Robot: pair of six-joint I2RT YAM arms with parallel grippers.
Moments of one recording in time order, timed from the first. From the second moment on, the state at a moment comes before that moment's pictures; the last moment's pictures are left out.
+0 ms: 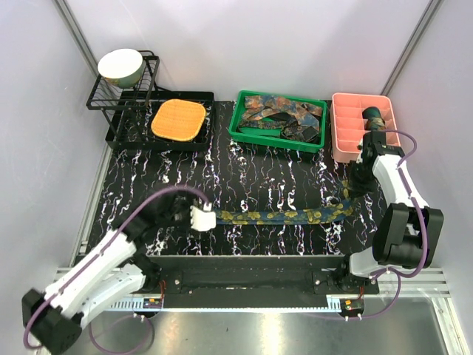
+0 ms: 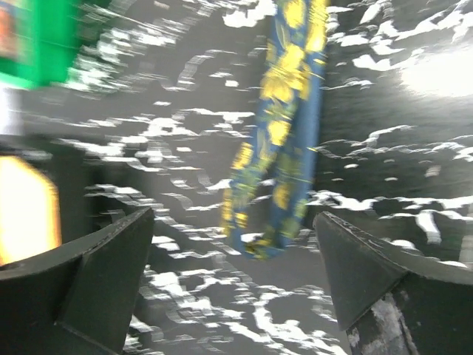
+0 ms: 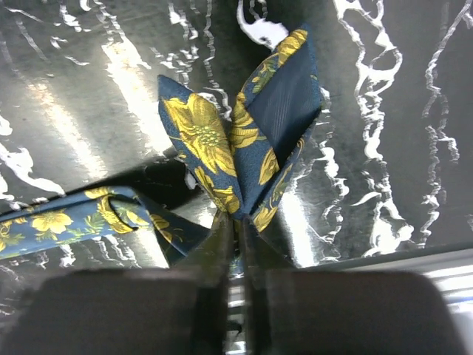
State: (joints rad) left arm -0.58 0.72 0.57 -0.58 0.30 1.03; right arm -0.16 1.47 1.12 -0.97 0.01 0.13
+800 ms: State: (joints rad) left arm -0.58 1.42 0.90 -0.66 0.34 0.86; right arm -0.41 1.69 1.18 -1.02 -0.17 -0.41
